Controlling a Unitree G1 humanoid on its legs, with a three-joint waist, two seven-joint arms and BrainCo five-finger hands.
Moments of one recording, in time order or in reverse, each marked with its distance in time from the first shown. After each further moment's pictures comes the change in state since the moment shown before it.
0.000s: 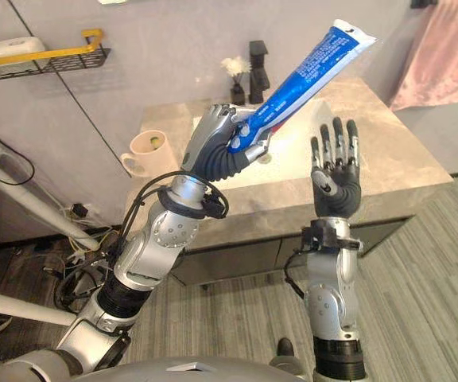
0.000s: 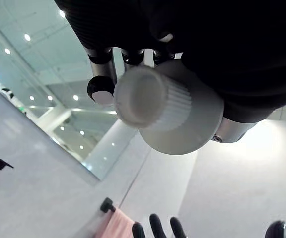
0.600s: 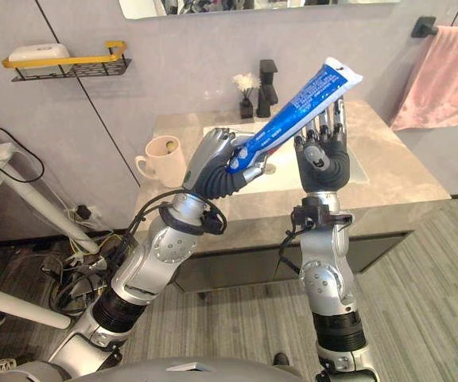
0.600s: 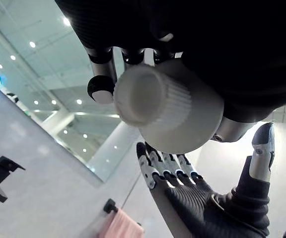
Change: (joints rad) left arm 0.097 0.032 -0.049 0.001 0.000 -0.033 0.021; right arm -0.146 -0.070 0.086 0.011 0.155 -0.014 -0.003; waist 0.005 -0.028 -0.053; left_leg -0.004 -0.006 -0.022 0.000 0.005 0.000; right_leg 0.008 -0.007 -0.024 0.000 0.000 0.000
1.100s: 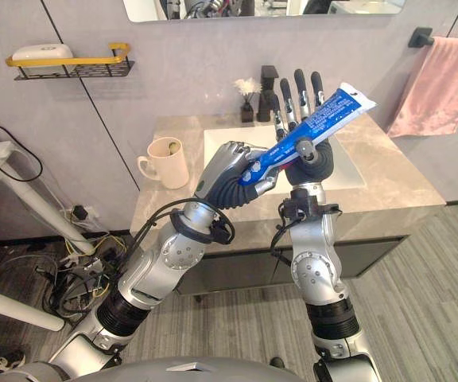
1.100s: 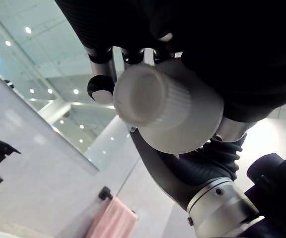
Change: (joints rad) left arm 0.000 0.000 -0.056 0.035 -0.002 -0.004 -0.003; right arm -0.065 -0.006 0.071 0.038 0.076 -0.003 0.003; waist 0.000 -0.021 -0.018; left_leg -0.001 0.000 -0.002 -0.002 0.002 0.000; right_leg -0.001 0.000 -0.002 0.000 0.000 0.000
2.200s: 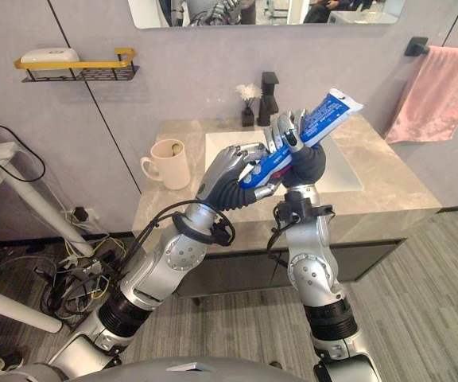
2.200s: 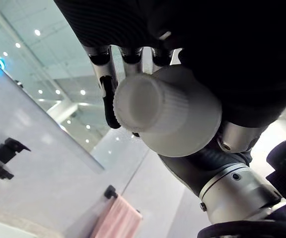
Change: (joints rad) left arm 0.016 0.000 -0.004 0.043 -0.010 0.004 0.018; right arm 0.003 -0.002 0.025 0.023 0.000 0.001 0.017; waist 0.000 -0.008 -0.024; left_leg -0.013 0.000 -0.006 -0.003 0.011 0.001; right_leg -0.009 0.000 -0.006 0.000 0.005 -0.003
